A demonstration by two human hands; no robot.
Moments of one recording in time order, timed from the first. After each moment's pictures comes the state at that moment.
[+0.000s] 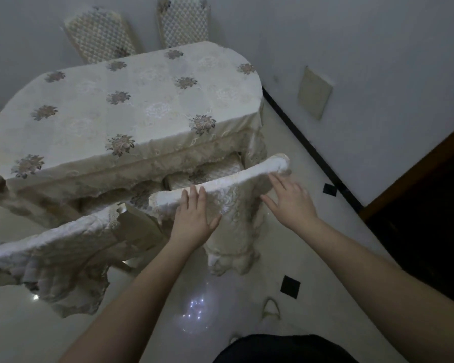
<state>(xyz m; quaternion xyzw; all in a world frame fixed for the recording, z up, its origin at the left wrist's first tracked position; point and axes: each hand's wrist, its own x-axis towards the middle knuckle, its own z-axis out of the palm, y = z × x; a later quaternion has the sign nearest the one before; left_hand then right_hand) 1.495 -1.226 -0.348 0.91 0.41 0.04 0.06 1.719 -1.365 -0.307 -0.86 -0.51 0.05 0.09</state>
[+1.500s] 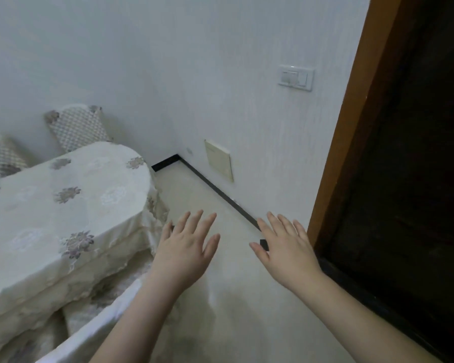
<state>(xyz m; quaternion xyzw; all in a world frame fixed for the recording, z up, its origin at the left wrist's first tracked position) 1.887 -1.336 -0.181 0.98 0.21 0.06 0.02 2.019 -1.517 -0.213 -0.92 -0.39 0.00 0.08</state>
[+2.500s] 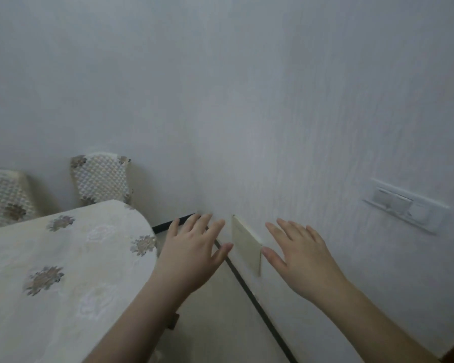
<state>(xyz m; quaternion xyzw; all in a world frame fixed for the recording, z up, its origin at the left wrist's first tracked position) 2.159 -1.044 -0.094 0.96 0.25 0.14 -0.04 2.316 -1.213 -0.105 -0.87 -0.48 -0.08 0.08</state>
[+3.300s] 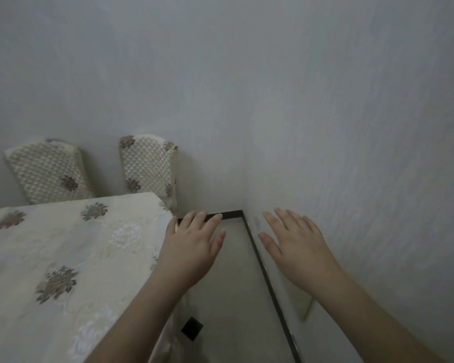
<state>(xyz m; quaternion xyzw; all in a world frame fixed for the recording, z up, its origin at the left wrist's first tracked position) 2.272 -0.805 -0.135 0.90 0.42 0.14 -0.03 2.461 -0.921 -0.122 -0.80 -0.60 -0.06 0.09</state>
